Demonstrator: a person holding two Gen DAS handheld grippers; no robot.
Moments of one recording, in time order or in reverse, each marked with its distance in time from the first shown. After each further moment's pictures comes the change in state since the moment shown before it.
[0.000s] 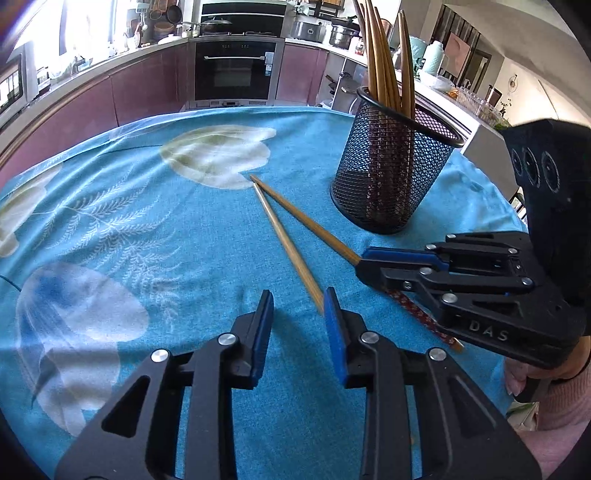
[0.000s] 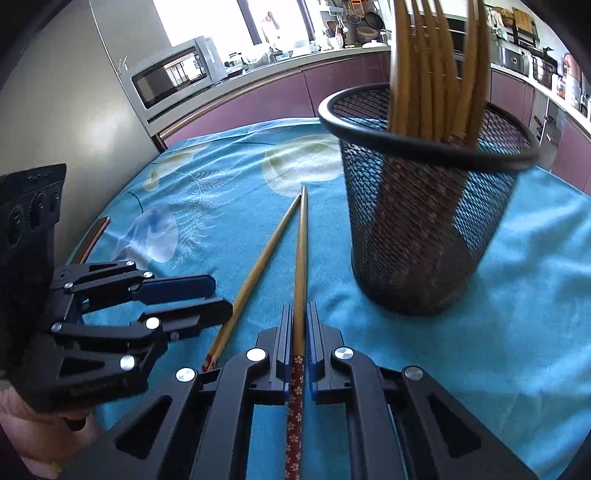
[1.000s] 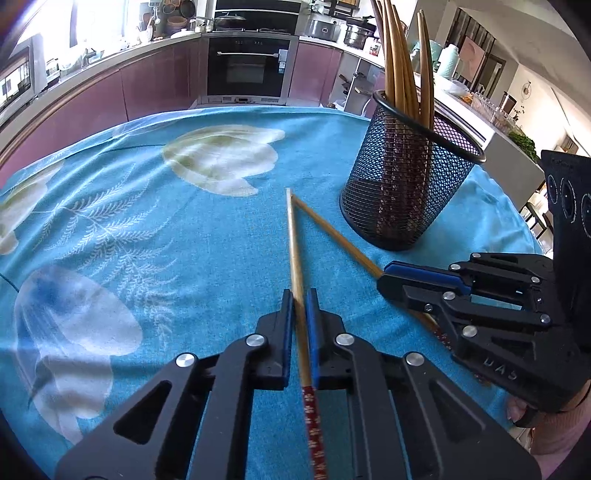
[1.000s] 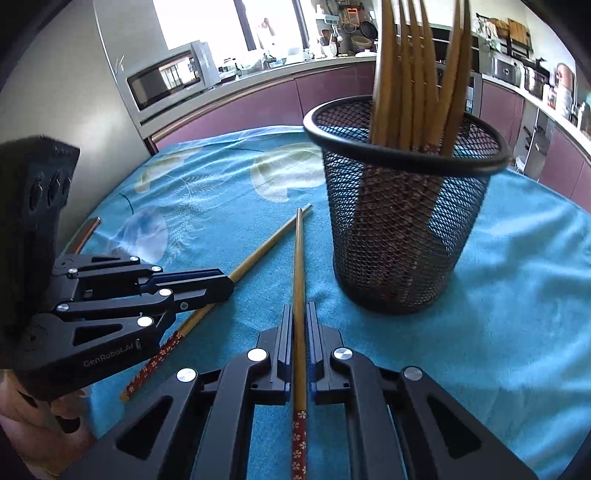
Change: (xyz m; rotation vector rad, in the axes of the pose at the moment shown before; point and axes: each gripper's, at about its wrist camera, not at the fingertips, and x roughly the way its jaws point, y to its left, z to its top) left arm 0.013 -0.003 0.011 -0.042 0.008 0.041; right arm -0.004 -0.002 -0.001 -0.009 -0.036 -0.046
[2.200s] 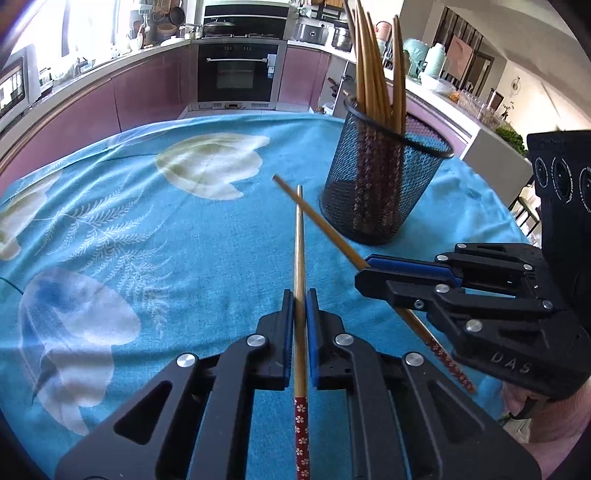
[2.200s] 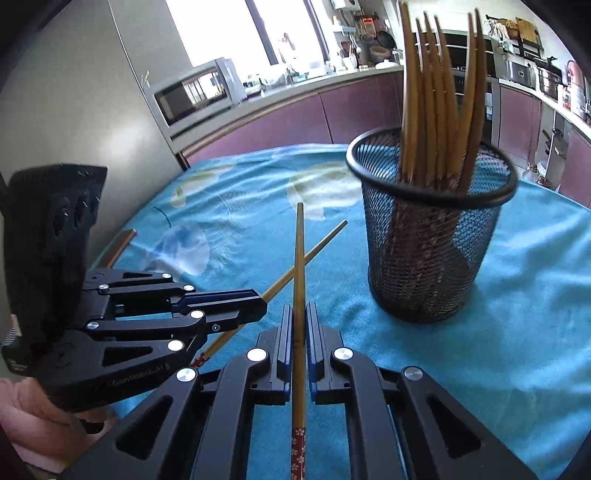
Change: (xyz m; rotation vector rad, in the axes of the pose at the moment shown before) left arm -0.019 -0.008 -0.003 0.033 -0.026 -0.040; right arm -0.019 0.011 0.003 -0.007 -0.066 0.119
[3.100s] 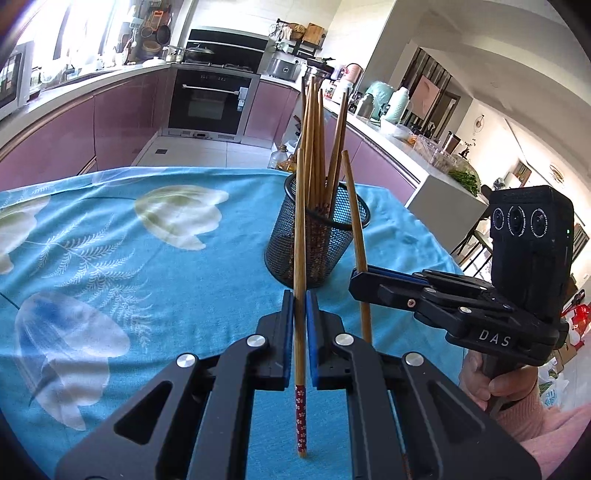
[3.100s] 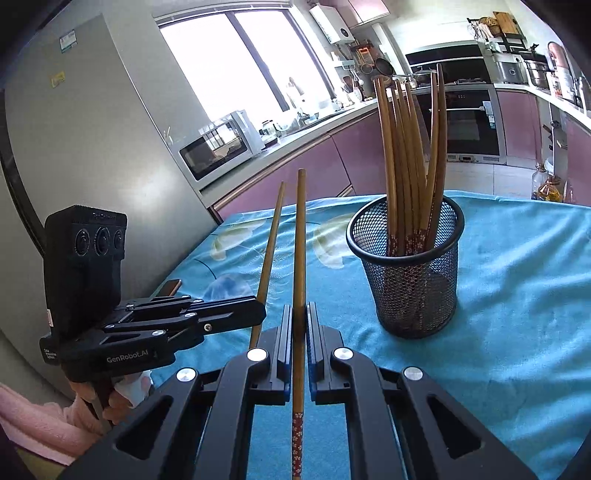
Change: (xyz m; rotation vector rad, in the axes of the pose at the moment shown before) left arm -0.062 -0.012 0.012 -0.028 -0.141 -0.175; right arm -0.060 -0.007 0.008 0.082 -0.156 0.126
